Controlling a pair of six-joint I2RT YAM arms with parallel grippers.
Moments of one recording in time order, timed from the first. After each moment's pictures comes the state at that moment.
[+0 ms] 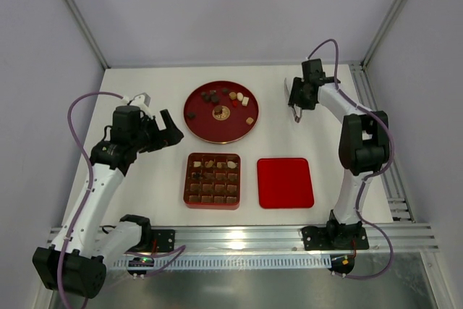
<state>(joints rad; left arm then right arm) -0.18 0.96 0.95 -0.66 0.16 -0.44 0.14 1.95 1.53 -0.52 0.04 0.33</state>
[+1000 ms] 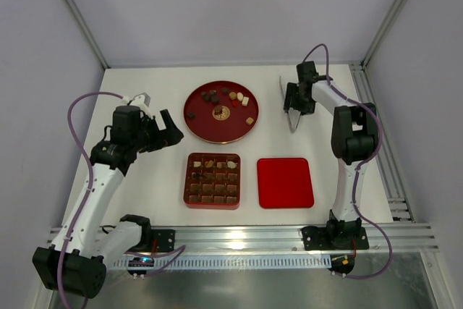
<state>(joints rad) -0.18 0.96 0.95 -0.66 0.16 -0.44 0.14 2.12 1.64 -0.61 0.03 0.29</state>
